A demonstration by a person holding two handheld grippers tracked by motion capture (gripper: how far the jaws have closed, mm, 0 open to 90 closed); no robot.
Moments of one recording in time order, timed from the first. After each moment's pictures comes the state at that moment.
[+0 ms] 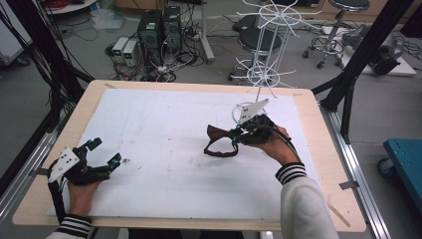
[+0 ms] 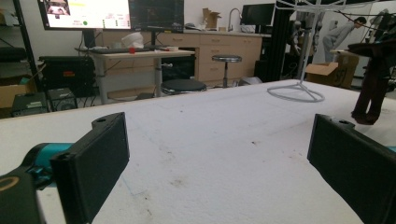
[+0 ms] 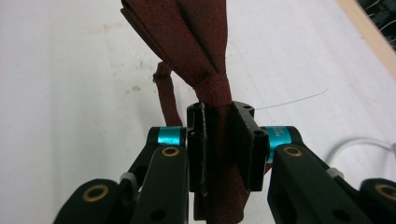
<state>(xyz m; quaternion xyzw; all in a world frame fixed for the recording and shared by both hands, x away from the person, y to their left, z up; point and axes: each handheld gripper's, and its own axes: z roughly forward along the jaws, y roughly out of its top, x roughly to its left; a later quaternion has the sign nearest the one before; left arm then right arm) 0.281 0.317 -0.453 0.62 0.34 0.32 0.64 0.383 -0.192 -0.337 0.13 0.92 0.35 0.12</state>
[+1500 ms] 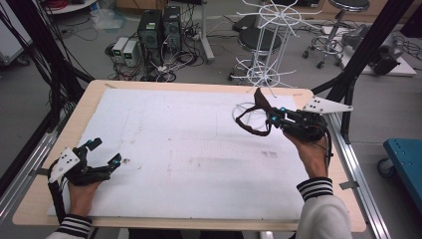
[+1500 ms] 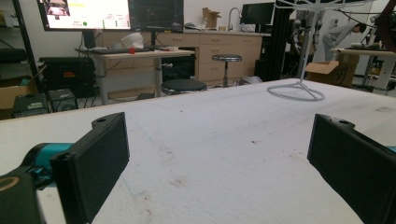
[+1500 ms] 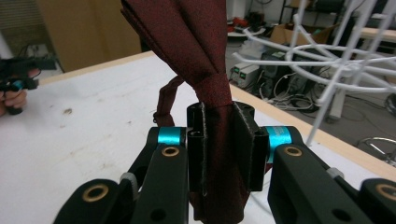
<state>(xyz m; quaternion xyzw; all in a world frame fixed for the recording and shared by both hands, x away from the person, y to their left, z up) 0.280 0.316 -0.453 0.62 0.33 0.32 0.63 0.337 -0.293 -0.295 0.30 0.75 0.55 0.22</state>
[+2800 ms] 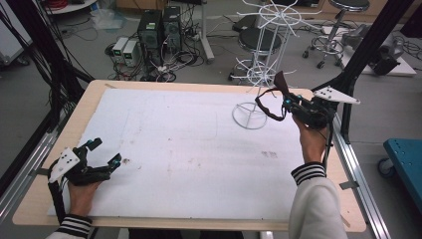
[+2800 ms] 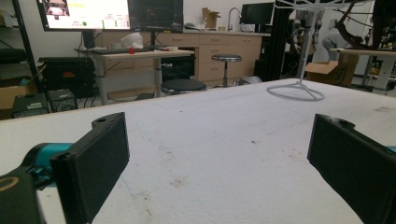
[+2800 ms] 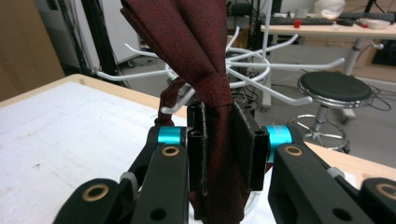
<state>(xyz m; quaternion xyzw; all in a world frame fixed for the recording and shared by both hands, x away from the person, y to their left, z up) 0.280 0.316 -0.453 0.62 0.33 0.32 0.63 0.372 -0.317 -0.301 0.42 0.67 0.53 0.30</state>
